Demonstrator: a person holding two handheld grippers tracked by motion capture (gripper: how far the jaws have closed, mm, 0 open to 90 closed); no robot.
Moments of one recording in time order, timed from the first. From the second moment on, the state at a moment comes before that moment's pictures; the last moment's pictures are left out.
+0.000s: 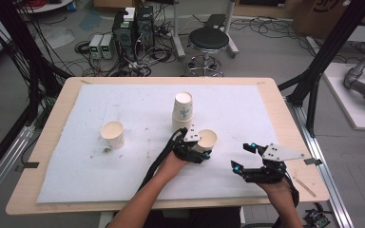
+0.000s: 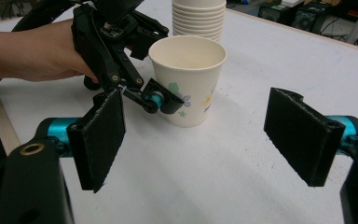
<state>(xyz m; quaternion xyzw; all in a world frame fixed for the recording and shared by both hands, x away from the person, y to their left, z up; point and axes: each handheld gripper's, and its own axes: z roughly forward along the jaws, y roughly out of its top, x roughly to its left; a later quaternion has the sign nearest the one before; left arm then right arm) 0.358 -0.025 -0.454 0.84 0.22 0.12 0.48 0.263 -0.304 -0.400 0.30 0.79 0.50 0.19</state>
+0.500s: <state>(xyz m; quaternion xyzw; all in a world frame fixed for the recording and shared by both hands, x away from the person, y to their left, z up) 0.341 0.018 -0.449 0.80 0.23 0.10 0.55 0.263 -0.304 -0.402 0.30 0.79 0.50 0.19</state>
